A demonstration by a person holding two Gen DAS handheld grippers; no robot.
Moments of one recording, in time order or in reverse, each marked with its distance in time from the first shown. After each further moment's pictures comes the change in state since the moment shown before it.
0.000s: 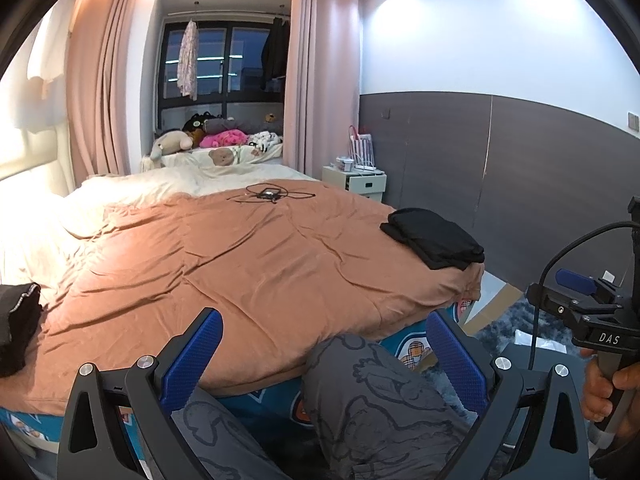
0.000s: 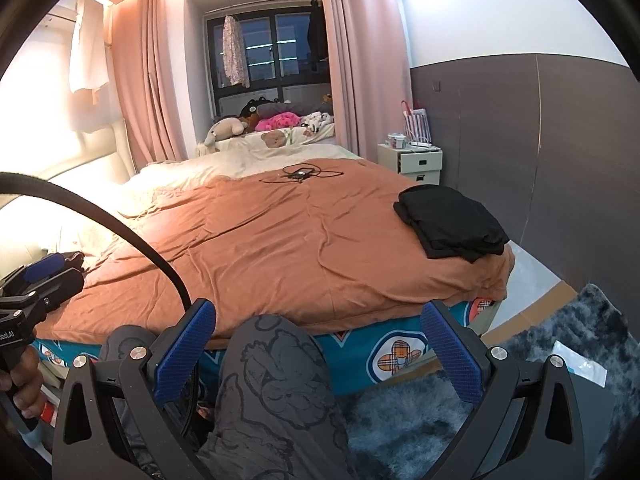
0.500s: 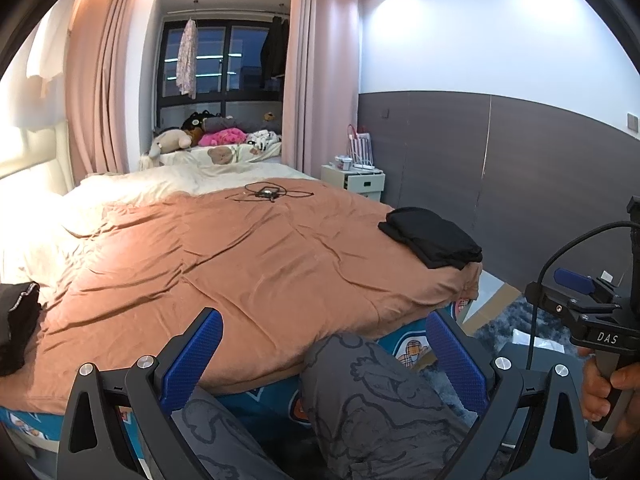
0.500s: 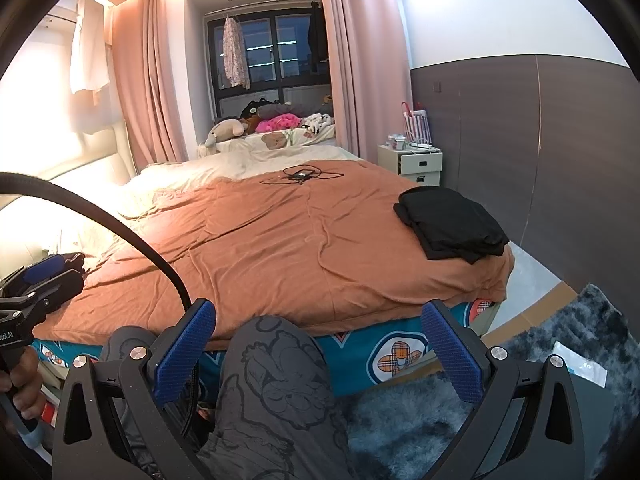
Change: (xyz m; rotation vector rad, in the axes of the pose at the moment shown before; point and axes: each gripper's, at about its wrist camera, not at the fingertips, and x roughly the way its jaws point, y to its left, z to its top) left arm 0.001 -0.001 0.001 -0.001 0.009 -0.005; right arm -0.002 -0.006 0.002 -0.002 -0.004 0.005
